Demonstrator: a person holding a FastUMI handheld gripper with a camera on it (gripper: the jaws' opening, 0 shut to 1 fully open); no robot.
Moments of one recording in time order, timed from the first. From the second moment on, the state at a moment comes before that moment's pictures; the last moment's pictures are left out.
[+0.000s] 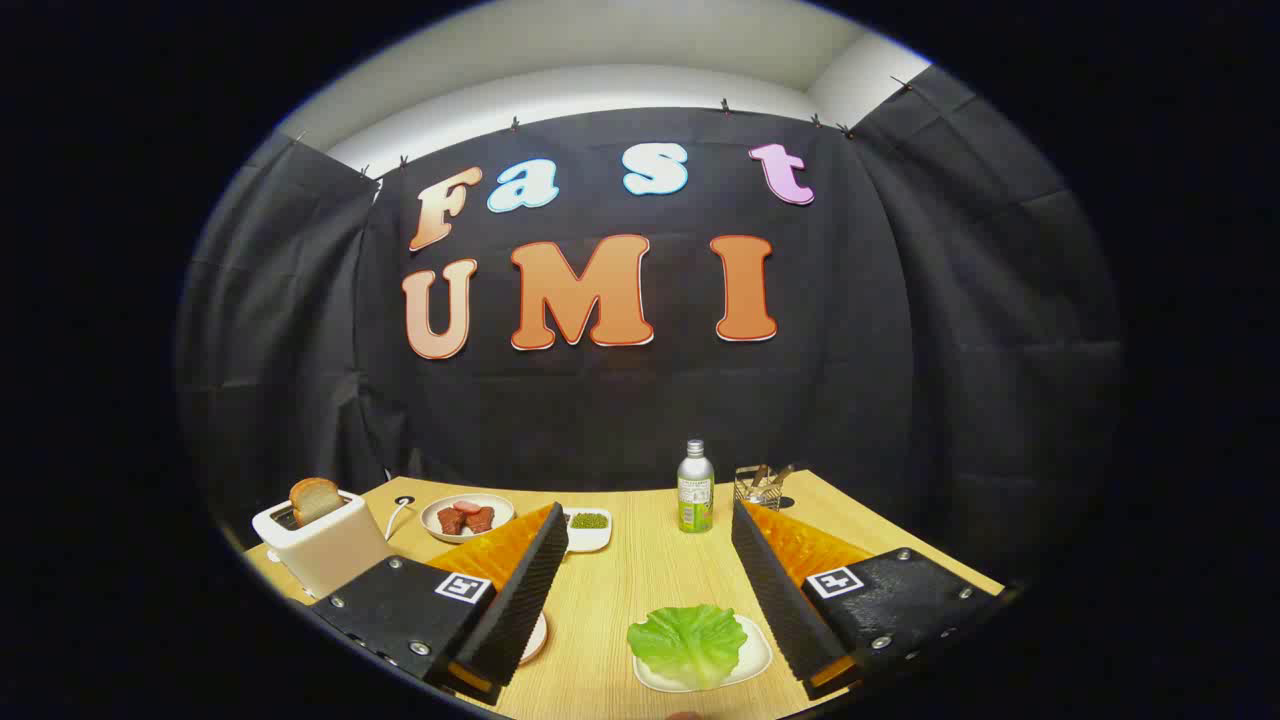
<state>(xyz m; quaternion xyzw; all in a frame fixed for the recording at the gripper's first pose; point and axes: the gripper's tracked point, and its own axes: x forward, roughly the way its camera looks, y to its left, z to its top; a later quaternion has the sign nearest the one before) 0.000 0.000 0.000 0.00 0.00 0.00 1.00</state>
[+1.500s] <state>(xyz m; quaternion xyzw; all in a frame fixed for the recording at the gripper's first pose) 0.057 -0.038 -0.155 -0.04 0.16 -0.02 0.99</state>
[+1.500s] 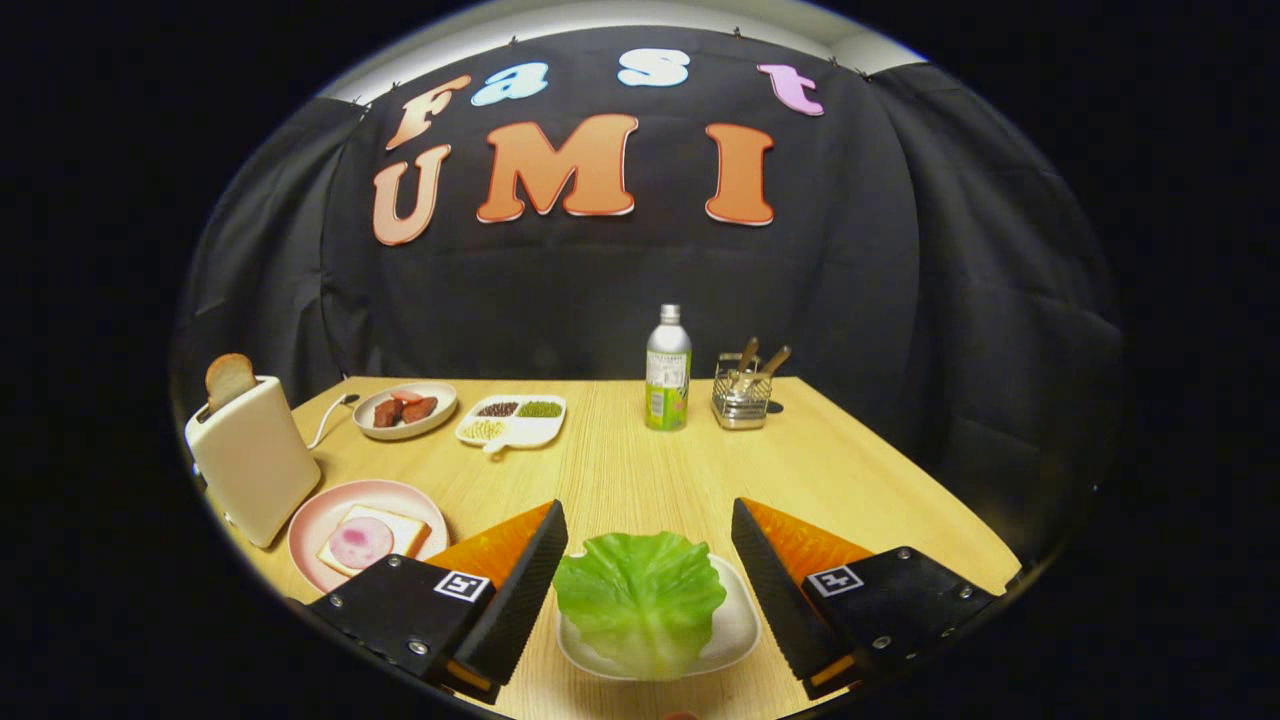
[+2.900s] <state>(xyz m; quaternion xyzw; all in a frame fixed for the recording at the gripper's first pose) 0.053 -0.036 -0.252 -0.04 0.29 0.00 0.96</state>
